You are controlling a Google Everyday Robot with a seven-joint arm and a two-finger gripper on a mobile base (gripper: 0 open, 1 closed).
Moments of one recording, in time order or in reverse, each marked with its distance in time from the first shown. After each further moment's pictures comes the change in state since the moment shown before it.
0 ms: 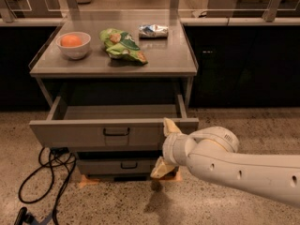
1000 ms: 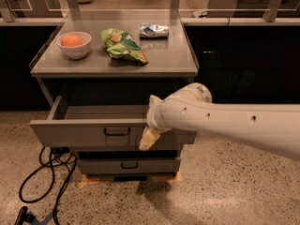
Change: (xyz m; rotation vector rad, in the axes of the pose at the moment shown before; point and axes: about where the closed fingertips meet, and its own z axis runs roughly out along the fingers) arm -0.047 -0.072 0.034 -0.074 0.079 0.000
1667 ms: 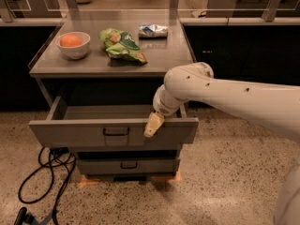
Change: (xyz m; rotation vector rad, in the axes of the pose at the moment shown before) arm 0.015 -0.046 0.016 -0.120 0.063 0.110
